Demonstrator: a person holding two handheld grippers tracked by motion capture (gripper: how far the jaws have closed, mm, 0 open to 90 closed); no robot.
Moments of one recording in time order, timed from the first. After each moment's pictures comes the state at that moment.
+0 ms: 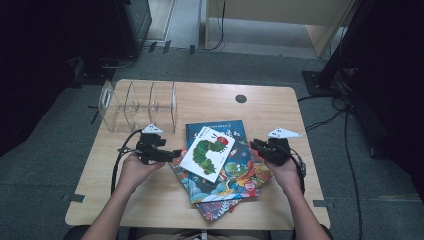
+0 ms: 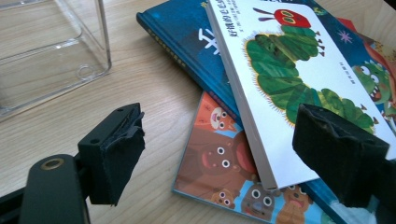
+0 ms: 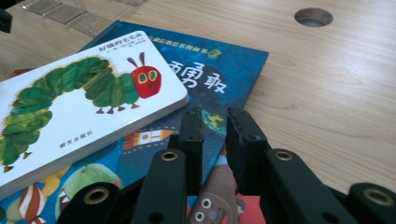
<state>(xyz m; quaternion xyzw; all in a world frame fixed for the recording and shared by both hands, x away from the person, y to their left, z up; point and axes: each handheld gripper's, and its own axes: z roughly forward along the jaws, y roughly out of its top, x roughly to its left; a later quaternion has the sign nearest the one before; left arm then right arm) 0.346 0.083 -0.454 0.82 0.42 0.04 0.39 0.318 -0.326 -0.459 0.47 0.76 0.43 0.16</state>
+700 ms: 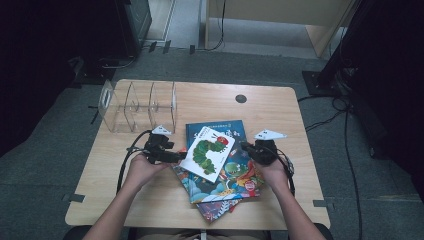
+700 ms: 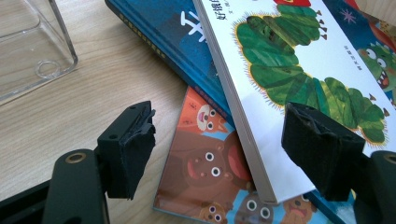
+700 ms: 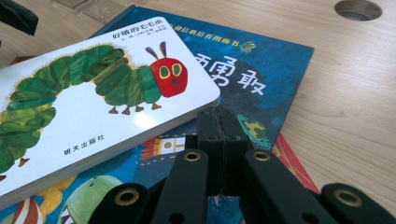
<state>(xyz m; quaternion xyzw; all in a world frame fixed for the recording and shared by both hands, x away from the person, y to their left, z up) 0.353 0.065 -0.467 0.84 0.40 0.03 0.37 0.327 -0.295 -0.478 0.45 0.77 0.42 0.16</state>
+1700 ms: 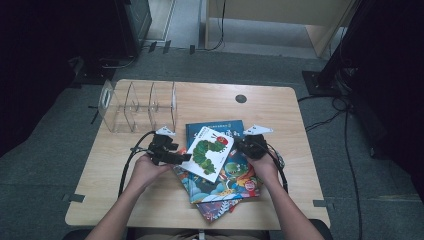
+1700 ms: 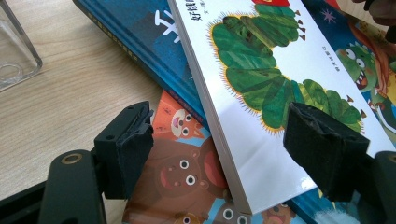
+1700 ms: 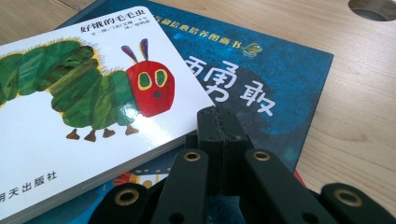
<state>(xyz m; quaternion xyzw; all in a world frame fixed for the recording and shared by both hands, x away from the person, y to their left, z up) 0.350 0.055 -0.468 0.84 0.39 0.01 0.37 0.355 -0.274 -0.494 0.44 0.79 0.40 0.17</state>
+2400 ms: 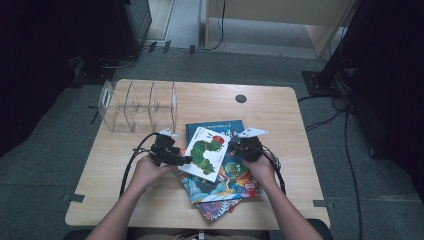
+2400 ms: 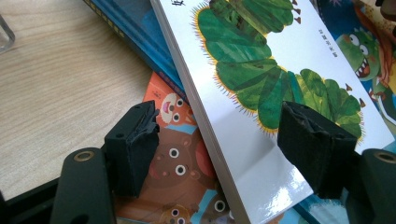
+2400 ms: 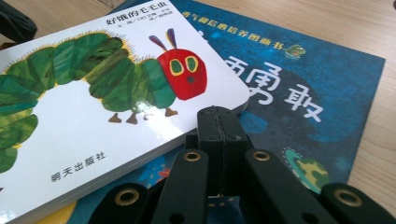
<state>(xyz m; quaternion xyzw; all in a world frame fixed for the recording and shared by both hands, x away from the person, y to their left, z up) 0.351 0.049 -0.474 0.85 0.40 -0.02 0.34 0.348 -0.260 -0.493 0.42 0.80 0.40 0.15</state>
